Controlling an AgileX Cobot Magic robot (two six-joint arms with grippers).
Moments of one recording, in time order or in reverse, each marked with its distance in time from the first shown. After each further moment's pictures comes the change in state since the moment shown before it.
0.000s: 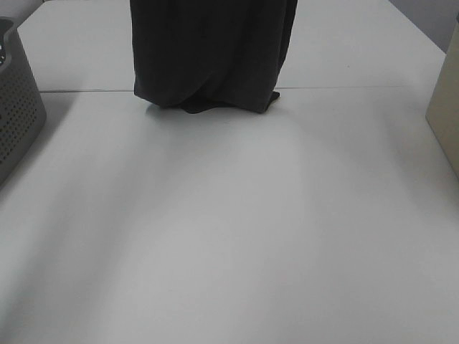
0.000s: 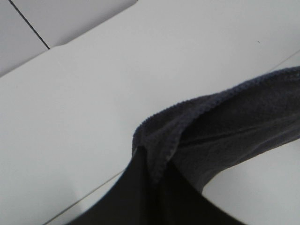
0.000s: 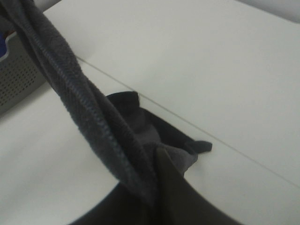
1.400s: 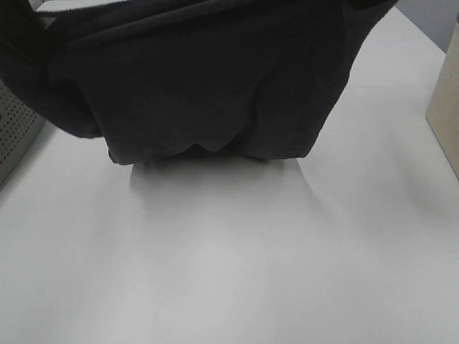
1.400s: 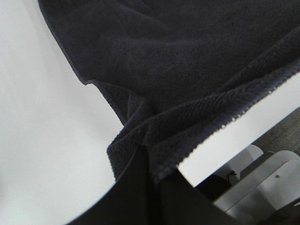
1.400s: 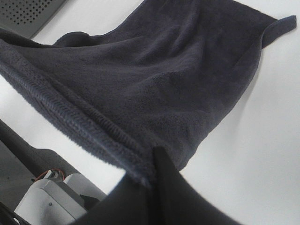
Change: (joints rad) left arm -0.014 -0.705 1.260 -0.228 -0.009 -0.092; right arm 0.013 -0.425 0.726 0.110 0.067 0.099
